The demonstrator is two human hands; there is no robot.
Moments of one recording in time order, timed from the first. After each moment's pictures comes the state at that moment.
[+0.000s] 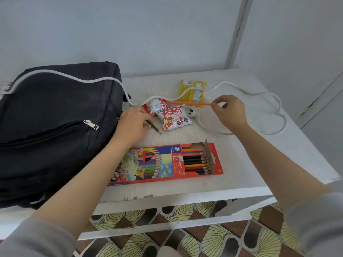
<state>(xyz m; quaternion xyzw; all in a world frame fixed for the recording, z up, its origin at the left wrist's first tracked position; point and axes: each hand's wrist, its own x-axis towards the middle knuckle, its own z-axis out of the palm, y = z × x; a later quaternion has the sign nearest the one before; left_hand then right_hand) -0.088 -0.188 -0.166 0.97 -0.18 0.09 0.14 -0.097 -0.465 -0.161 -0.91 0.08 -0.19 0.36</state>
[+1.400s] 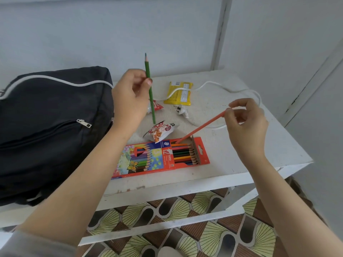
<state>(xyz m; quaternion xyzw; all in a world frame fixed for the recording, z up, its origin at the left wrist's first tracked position) -0.133 -0.241 -0.087 0.79 -0.14 0.29 0.53 -0.223 -0.453 -0.123 -0.81 0.14 -0.34 0.46</state>
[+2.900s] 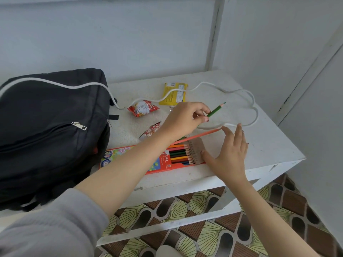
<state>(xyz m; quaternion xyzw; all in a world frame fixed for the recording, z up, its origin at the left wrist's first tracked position) -0.138 -0.328 -0.126 0.84 -0.34 0.01 0.42 -0.246 -0.444 -0.194 -0.93 0.17 -0.18 0.27</state>
